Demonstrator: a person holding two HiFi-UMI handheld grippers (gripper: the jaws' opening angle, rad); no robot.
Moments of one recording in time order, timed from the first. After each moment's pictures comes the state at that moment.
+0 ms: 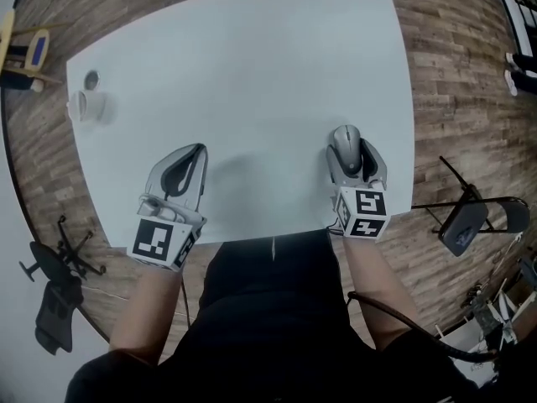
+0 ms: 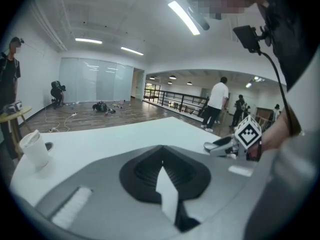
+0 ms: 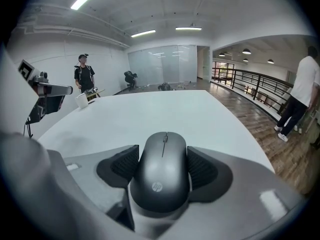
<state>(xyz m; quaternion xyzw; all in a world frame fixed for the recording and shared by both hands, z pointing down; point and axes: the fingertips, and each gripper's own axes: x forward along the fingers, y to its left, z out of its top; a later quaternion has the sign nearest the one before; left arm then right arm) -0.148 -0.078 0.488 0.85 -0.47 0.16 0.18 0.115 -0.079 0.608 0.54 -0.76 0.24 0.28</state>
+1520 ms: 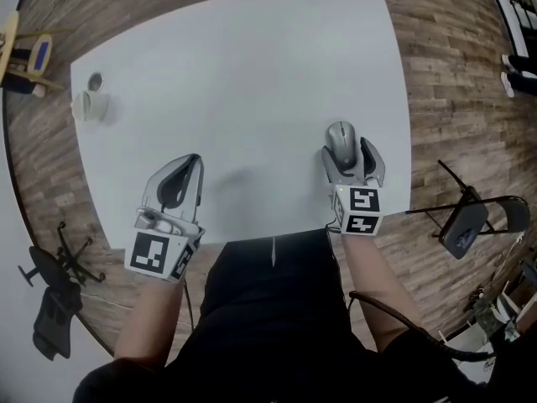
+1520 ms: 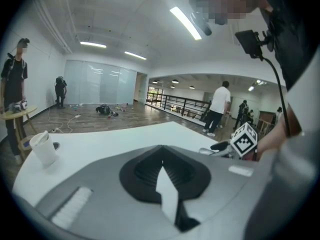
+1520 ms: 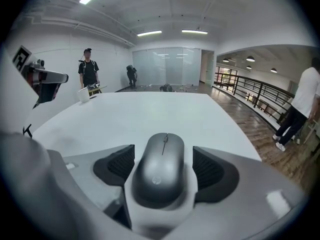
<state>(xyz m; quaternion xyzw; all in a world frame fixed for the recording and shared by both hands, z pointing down) -0.159 -0.057 0.481 0.85 -0.48 0.16 0.17 0.116 -0.082 0.614 0.54 -0.76 0.20 0.30</state>
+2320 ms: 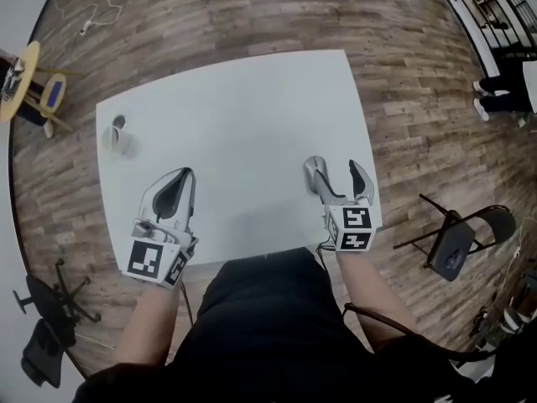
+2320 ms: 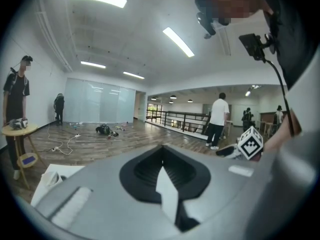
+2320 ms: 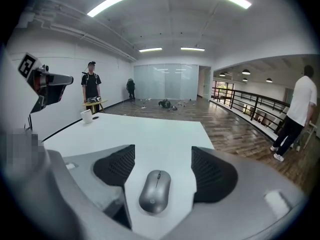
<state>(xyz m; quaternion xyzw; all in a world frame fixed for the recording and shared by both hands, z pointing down) -0.167 -0.081 0.398 0.86 -0.50 0.09 0.09 0.124 -0.106 0.529 0.56 -0.78 0.15 0.24</state>
